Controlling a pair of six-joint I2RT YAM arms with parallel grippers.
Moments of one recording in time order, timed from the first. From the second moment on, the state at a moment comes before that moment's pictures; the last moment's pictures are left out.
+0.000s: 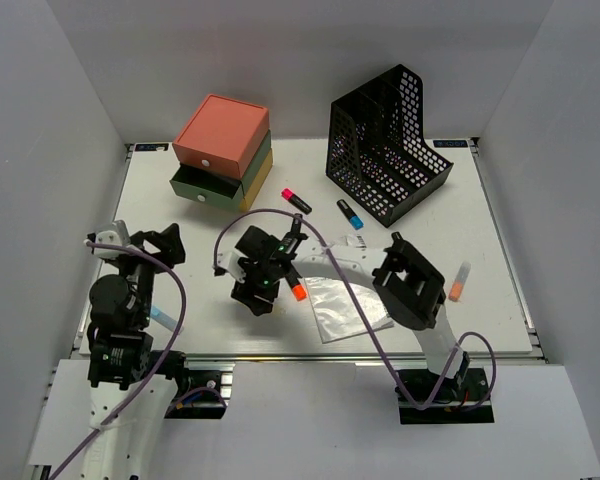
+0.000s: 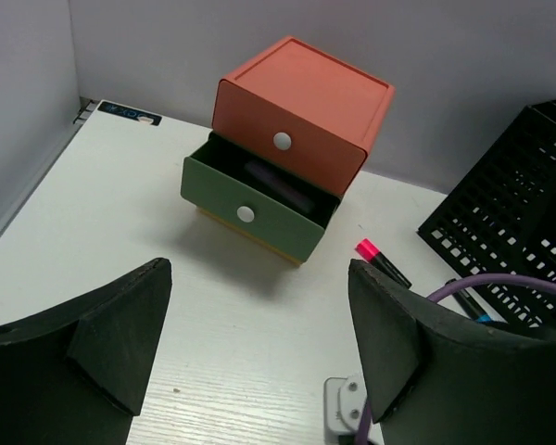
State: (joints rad) left arm -0.09 0.33 0.65 -0.25 -0.14 -0.27; right arm 1.09 2.06 1.59 -0.61 -0.36 -0.29
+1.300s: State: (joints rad) left arm -0.09 0.35 0.65 -0.27 -0.17 -0.27; right arm 1.13 2.15 1.67 -0.66 -0.12 -0.36
